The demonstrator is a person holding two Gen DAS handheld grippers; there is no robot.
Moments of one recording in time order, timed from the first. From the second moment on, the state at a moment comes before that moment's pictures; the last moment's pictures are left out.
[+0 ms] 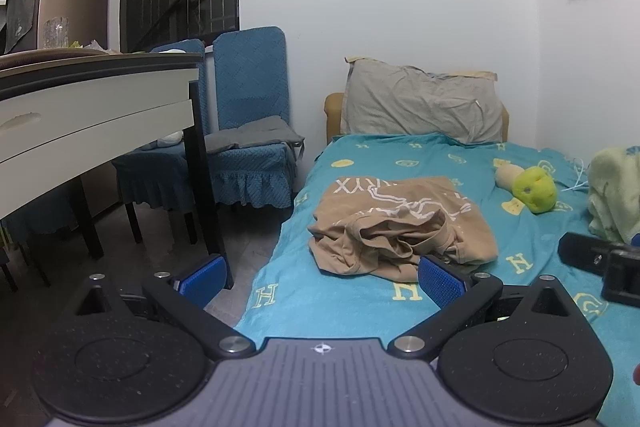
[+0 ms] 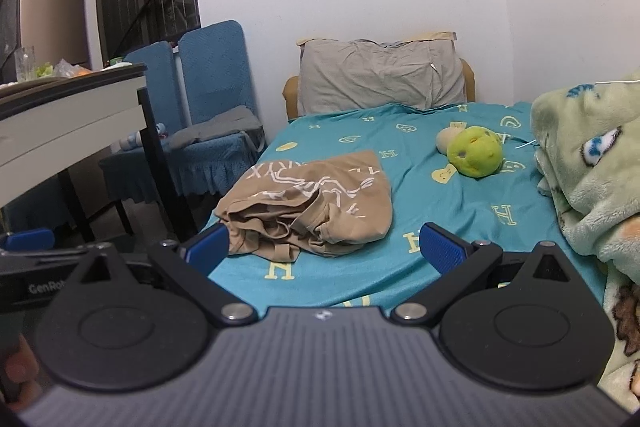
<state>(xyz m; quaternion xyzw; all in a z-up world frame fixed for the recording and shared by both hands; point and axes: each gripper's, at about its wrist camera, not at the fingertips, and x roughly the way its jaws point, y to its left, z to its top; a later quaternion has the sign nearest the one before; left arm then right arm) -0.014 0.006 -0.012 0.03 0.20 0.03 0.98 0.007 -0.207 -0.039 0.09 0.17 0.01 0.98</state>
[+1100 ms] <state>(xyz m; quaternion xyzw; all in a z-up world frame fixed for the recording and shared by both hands) 0.222 0.007 -0.124 -0.09 0.30 0.00 0.95 0.099 -0.291 -0.033 0.23 0.22 0.02 0.95</state>
